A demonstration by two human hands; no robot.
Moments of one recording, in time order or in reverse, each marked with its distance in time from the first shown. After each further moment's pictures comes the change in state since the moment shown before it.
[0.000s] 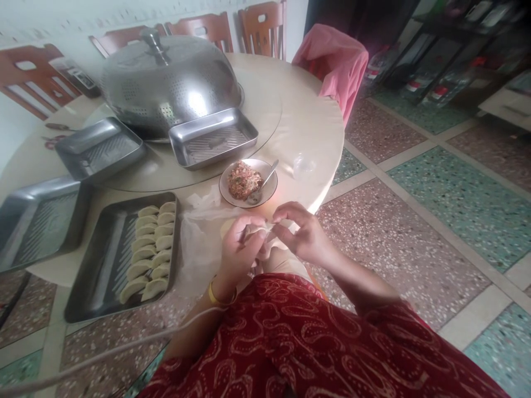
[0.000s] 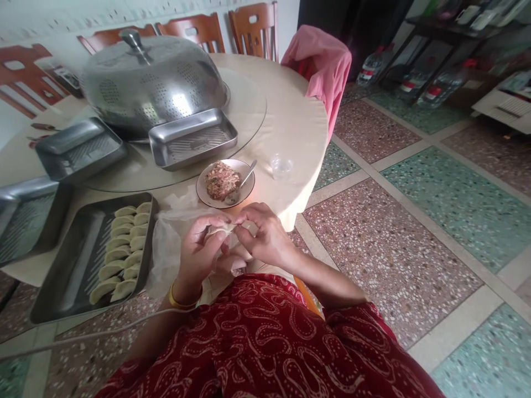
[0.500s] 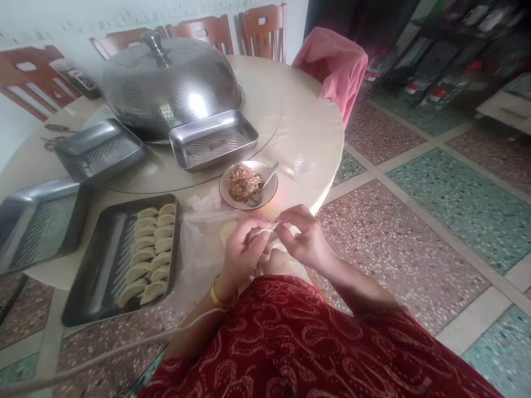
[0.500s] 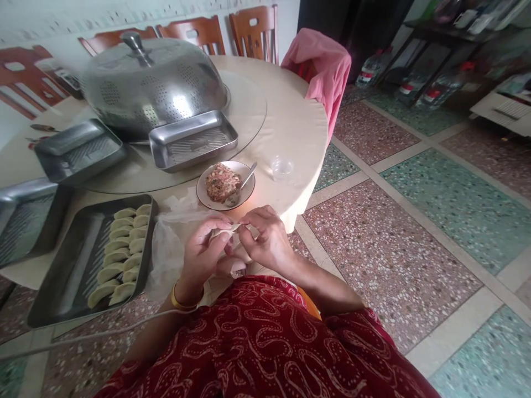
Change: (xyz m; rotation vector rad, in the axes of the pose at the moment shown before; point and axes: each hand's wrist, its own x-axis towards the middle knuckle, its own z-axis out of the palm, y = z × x) left_hand 0.004 0.004 0.003 0.072 -0.037 0.033; right_hand -0.002 -0.003 0.004 -0.163 0.100 -0.026
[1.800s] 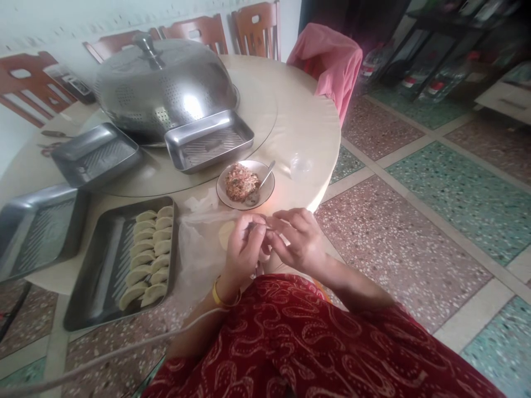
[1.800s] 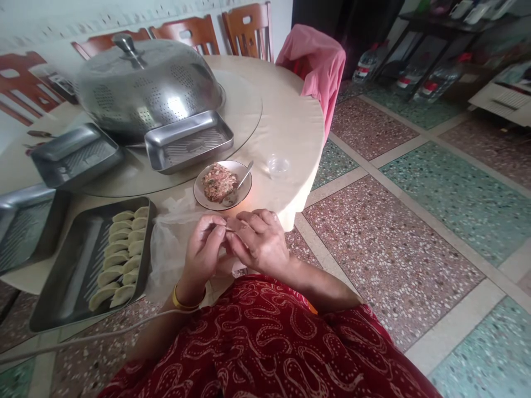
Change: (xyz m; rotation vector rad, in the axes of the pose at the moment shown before) left_hand 0.000 -0.001 0.008 -0.133 -0.007 -0.135; right_hand -0.013 0.005 0.005 -0.349 0.113 -0.352
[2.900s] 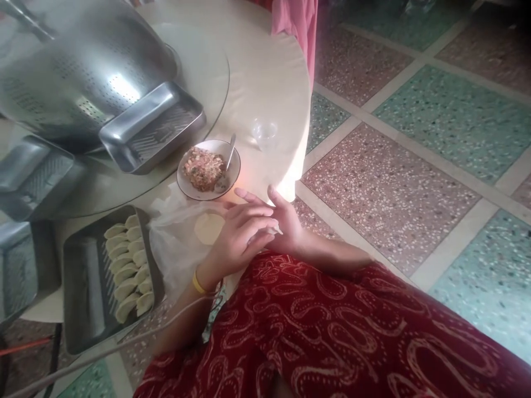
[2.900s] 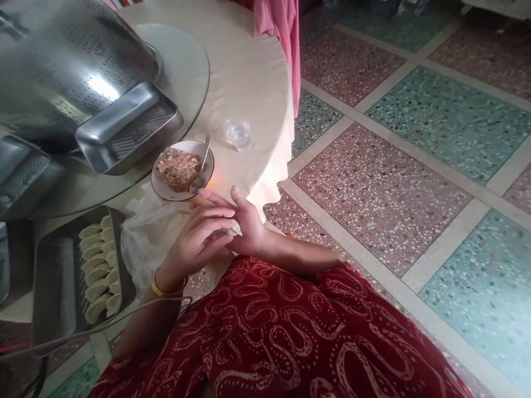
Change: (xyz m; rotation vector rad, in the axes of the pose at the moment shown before) left_hand 0.022 0.004 0.004 0.817 -0.653 0.725; right_hand 0.000 -0.003 0.004 2.168 0.006 1.529
